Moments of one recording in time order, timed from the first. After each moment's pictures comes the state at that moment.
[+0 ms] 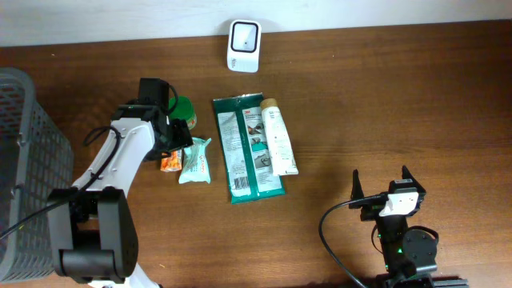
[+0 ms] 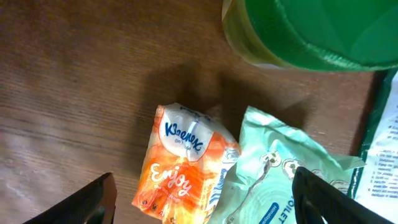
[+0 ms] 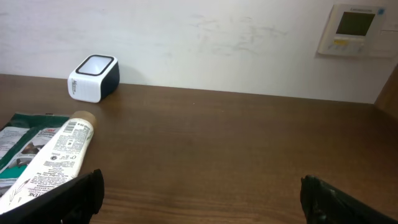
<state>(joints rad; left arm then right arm) -0.09 1.84 1.31 -0.80 -0.06 -0.36 0.07 0.01 0.01 -0.07 0.07 -0.06</state>
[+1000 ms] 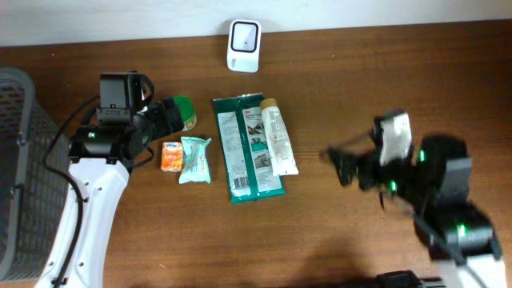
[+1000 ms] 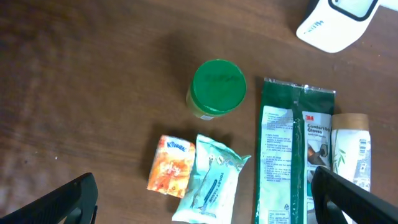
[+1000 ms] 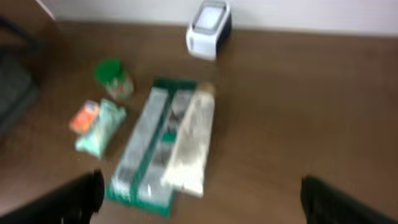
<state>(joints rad) -0.09 1.44 1.32 -0.80 -0.06 -0.35 0.07 0.86 0.93 -0.63 -0.38 0.02</state>
